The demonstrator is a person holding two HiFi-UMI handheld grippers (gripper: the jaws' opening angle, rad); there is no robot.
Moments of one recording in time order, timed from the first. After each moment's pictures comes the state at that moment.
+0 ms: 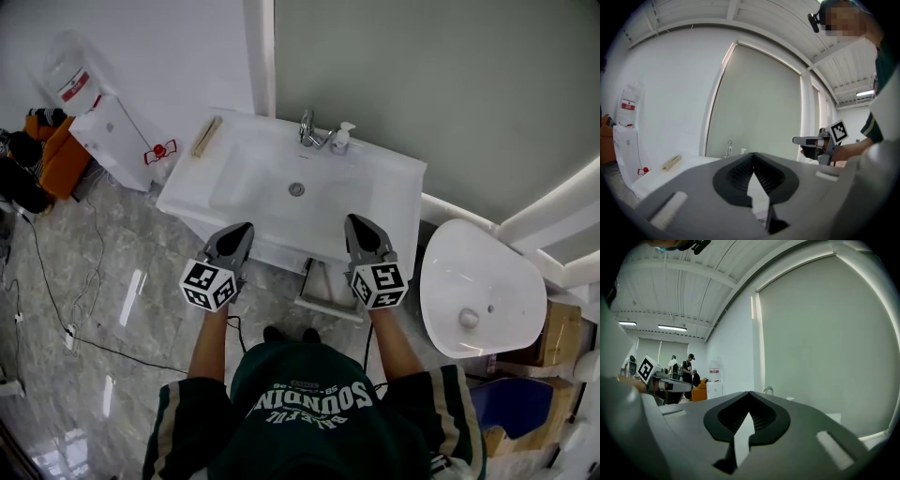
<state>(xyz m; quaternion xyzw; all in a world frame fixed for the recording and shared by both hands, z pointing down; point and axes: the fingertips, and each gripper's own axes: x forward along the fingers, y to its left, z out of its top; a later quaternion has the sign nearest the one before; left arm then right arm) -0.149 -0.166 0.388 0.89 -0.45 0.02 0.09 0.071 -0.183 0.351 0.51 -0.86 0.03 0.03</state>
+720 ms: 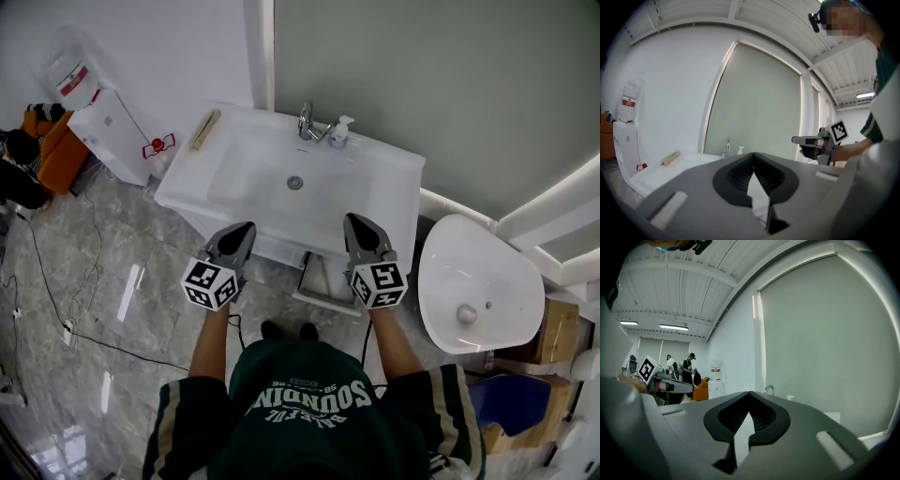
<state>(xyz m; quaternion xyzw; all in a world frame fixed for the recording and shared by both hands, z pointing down) -0.141 -0.152 0.396 0.89 -0.45 0.02 0.10 0.071 -0.169 0.355 0.50 -0.86 0.03 0.04</state>
